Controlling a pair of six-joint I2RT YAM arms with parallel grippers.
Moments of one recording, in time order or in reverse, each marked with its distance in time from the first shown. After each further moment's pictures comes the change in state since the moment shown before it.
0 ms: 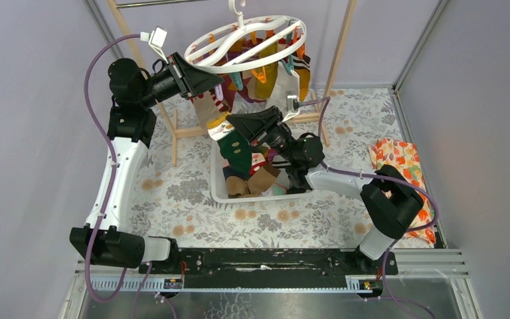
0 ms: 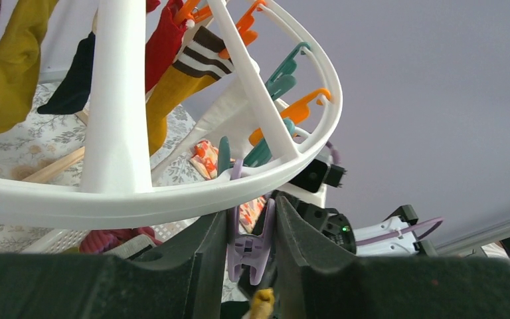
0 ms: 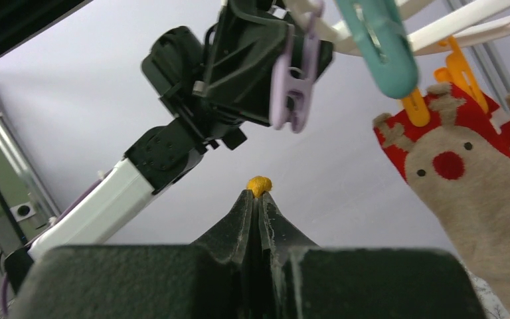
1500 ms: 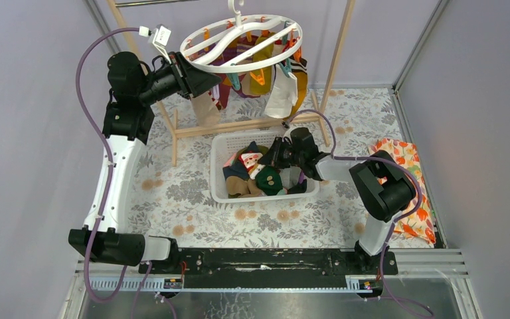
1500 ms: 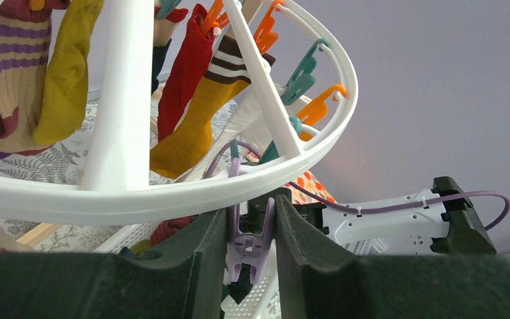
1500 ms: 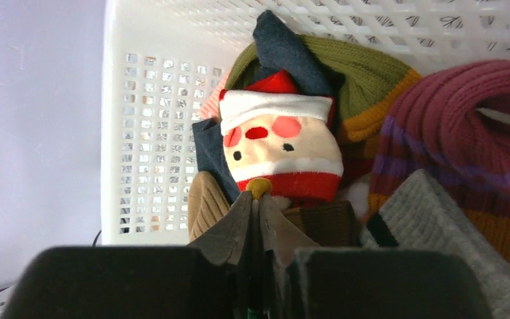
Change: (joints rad) left arm -0.011 0.017 0.106 -0.213 -0.071 0.289; right arm -0.258 0.150 -0.075 -1.043 -0.169 -0.109
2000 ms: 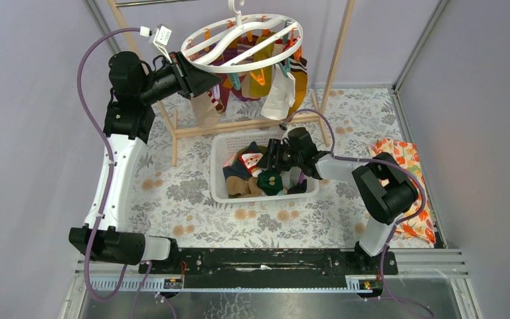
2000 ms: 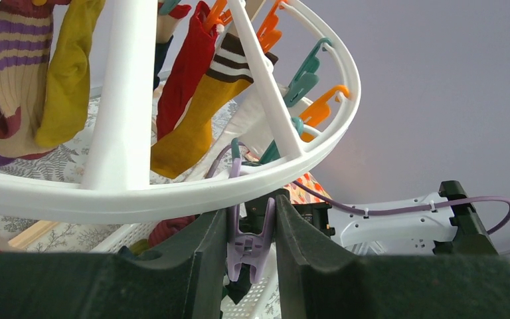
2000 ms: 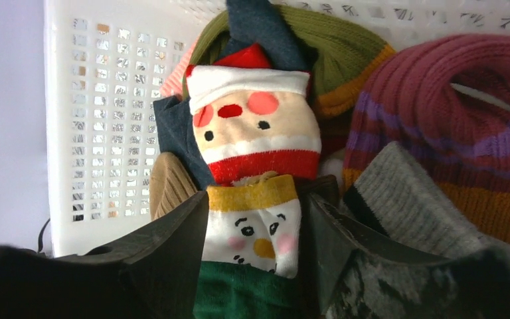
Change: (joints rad) left arm -0.001 0.007 0.000 0.000 -0.002 -0.011; right arm 0.019 -0.036 0.015 -0.144 0.050 -0.130
